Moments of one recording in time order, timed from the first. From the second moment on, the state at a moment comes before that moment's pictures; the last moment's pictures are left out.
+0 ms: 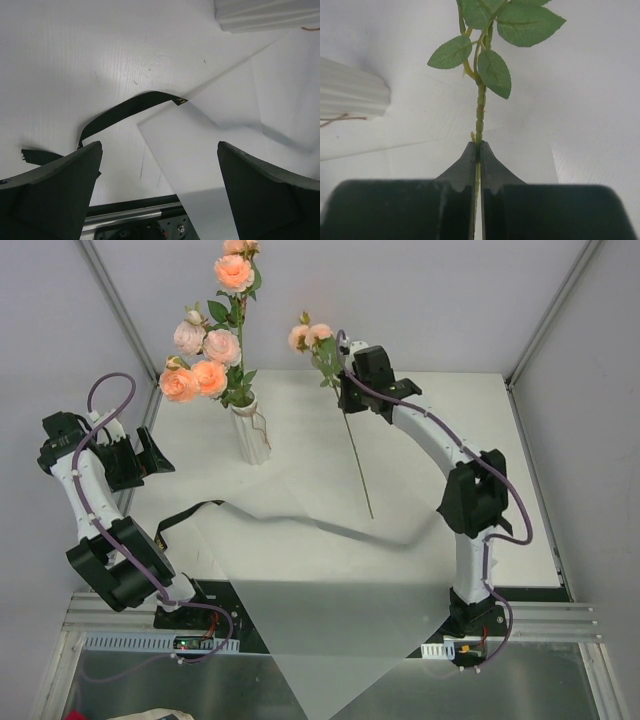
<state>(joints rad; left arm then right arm) 0.65 1.40 1.29 -1.05 0.63 0.18 0.52 2.08 1.89 -0.51 -0.04 0.15</state>
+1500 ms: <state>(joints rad) 0.65 1.38 1.36 -1.10 0.66 0.18 0.59 2.29 1.90 -0.78 0.04 0.19</state>
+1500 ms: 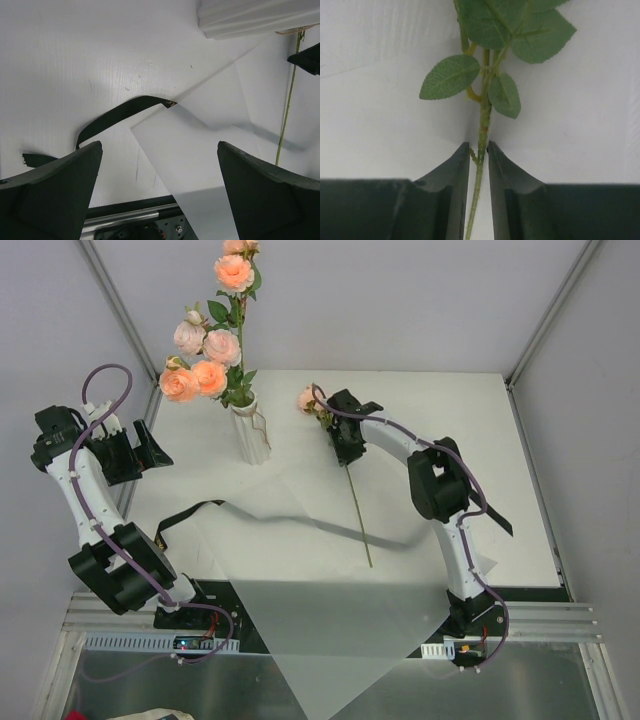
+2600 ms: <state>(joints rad) 0.65 1.36 1.42 -1.15 0.67 0.18 0.50 1.71 1.97 -0.27 -0.28 0.37</state>
